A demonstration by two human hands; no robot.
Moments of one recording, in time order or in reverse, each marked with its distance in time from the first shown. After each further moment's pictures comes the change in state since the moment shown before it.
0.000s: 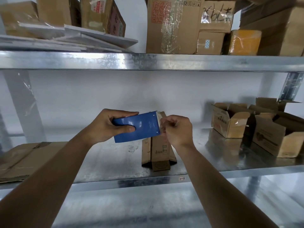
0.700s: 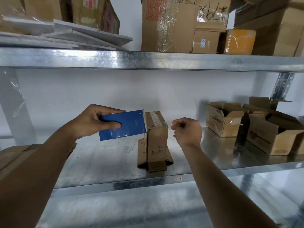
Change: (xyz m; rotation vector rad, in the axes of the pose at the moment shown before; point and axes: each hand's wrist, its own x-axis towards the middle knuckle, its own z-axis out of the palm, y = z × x) left_hand 0.012 -0.014 -0.039 0.053 -0.080 -0.062; right_hand 0.014 0.022 -0.027 -0.170 0.221 0.079
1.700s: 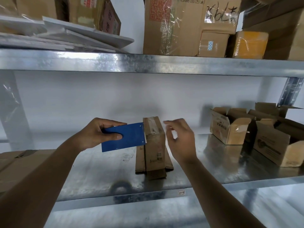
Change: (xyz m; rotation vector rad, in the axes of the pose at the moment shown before) left_hand 0.019 -0.052 0.009 -0.078 -0.026 -0.050; right_hand 0.017 0.029 0.030 -0.168 0.016 -0.716
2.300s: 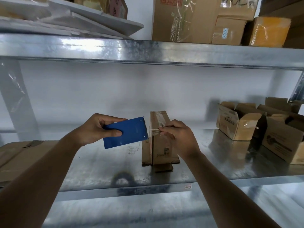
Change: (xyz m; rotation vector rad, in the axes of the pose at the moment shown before) left_hand -0.013 -0.022 -0.015 -0.078 -0.009 -0.022; right_hand -0.010 0.022 0.021 -0.023 -0.300 -0.211
